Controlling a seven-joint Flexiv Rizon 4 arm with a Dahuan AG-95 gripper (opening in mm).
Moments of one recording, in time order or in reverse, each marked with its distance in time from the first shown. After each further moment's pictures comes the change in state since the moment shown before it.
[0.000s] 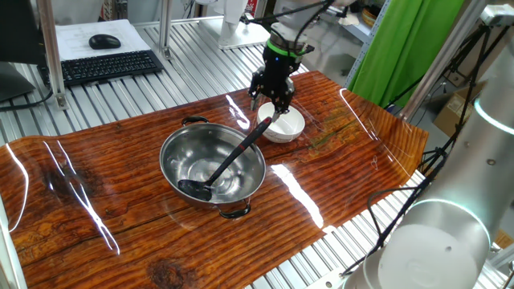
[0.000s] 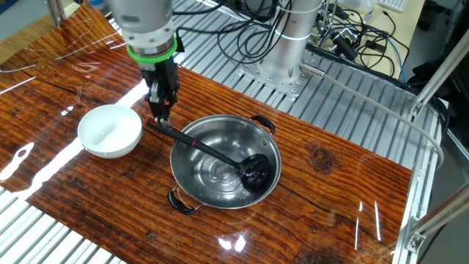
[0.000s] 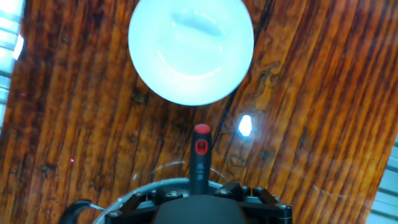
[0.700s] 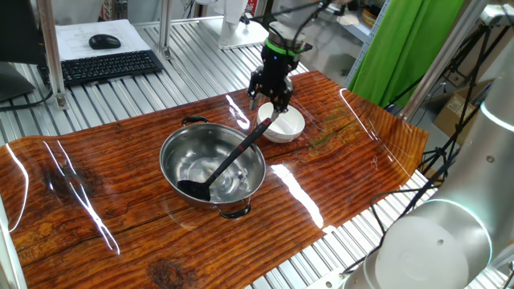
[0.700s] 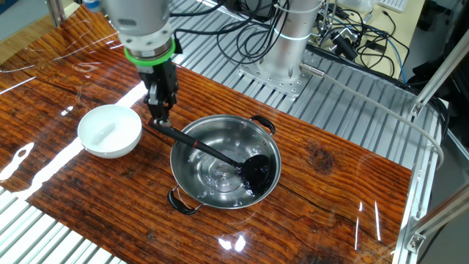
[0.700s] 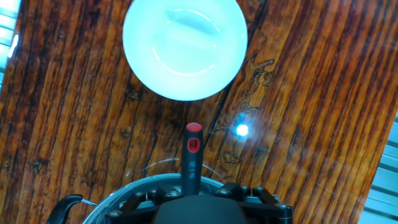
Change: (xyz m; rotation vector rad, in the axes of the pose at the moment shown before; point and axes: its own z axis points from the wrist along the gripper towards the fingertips) arm 0.000 0.004 0.001 0.005 0.003 0.001
